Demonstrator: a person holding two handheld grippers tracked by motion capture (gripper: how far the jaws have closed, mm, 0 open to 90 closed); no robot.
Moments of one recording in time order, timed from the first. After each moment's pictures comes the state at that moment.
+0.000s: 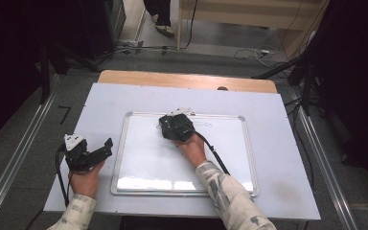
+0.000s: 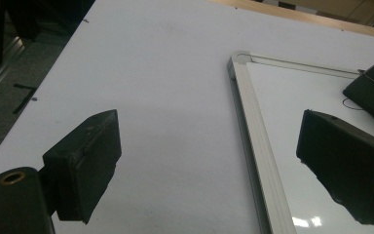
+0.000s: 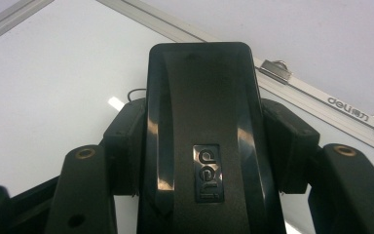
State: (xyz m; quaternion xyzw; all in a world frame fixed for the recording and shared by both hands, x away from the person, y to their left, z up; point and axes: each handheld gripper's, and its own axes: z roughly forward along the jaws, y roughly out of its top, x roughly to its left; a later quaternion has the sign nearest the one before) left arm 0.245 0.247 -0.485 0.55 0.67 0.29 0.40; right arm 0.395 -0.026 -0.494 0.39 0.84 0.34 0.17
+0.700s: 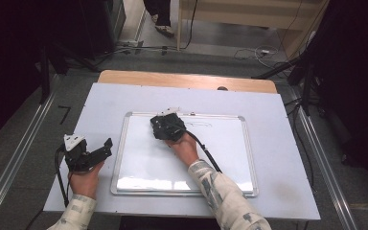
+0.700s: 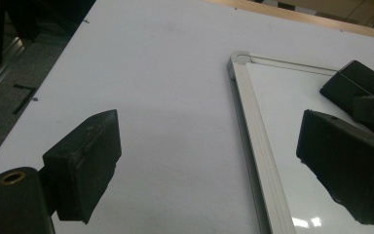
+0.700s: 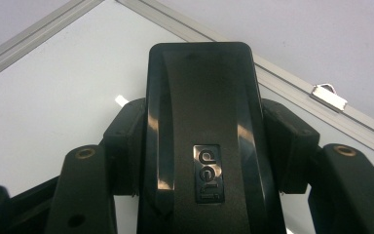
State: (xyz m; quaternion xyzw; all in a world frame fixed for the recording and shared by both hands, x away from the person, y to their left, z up) left arm 0.244 0.248 -0.485 0.55 0.67 0.29 0.40; right arm 0.394 -0.001 -0.494 0.37 0.85 0.34 0.17
